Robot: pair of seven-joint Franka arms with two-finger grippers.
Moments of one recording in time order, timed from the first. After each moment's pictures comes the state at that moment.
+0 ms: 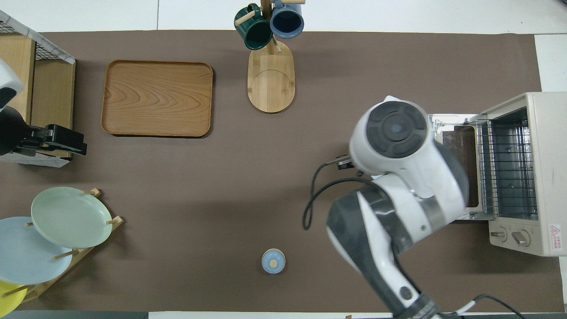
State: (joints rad) left arm -0.06 -0.04 -0.05 -1.63 -0.03 1.52 -0.04; right arm 0.58 0.13 -0.07 -1.83 -0.15 1.90 0.40
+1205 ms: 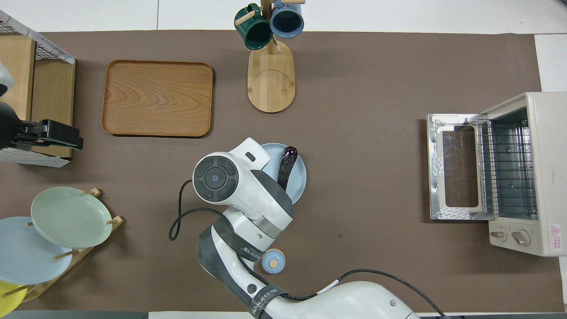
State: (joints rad) left arm -0.06 -0.04 -0.05 -1.62 -0.03 1.56 -0.04; right arm 0.82 0.54 -0.04 -1.52 -0.01 2.15 0.81
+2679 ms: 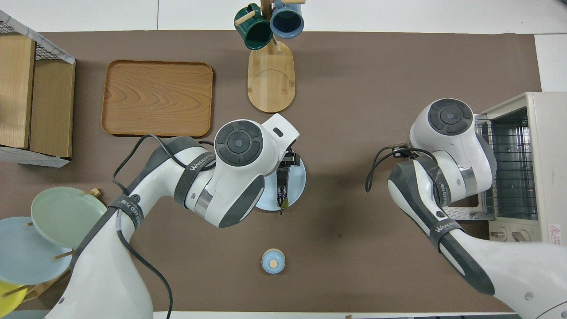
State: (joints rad) left arm -0.62 0.33 -0.08 -1.82 -0.05 2.23 -0.58; right arm 0.19 0.26 -0.05 -2.07 -0.25 2.23 0.24
